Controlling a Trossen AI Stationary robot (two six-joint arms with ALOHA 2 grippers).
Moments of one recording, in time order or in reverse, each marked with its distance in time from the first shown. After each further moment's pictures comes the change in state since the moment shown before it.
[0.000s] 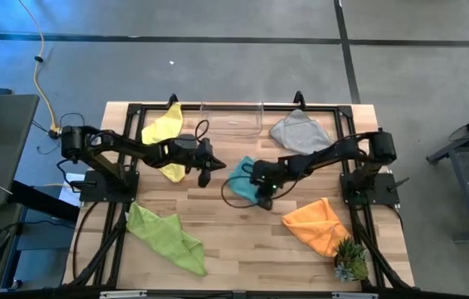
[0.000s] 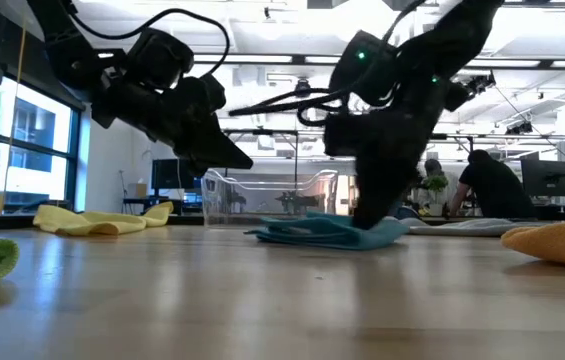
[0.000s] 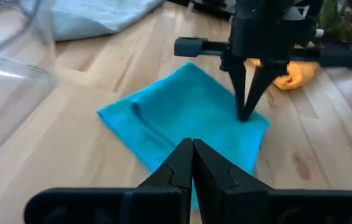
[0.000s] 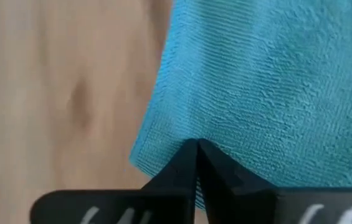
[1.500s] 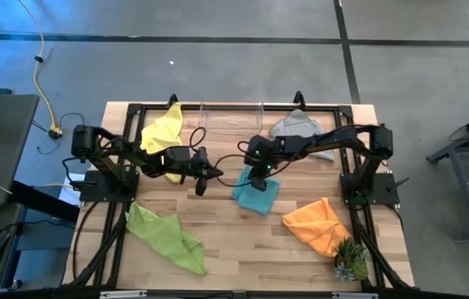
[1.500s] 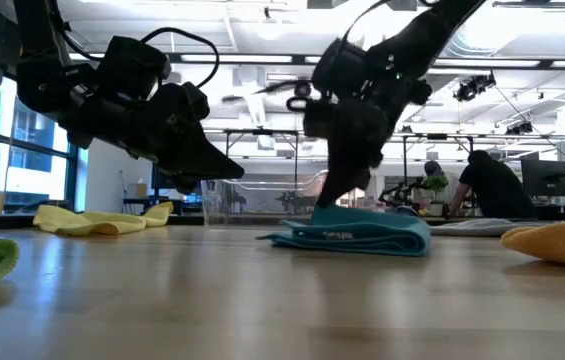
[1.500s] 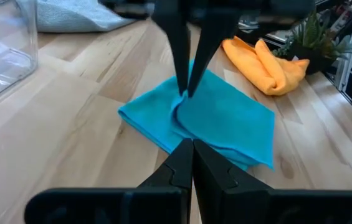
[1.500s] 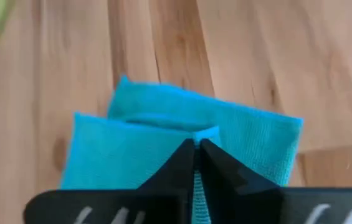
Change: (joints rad) left arm -0.082 0.101 -0.146 0.356 -0.077 -0.113; right arm -0.189 0.009 0.147 -0.064 -0.062 -0.171
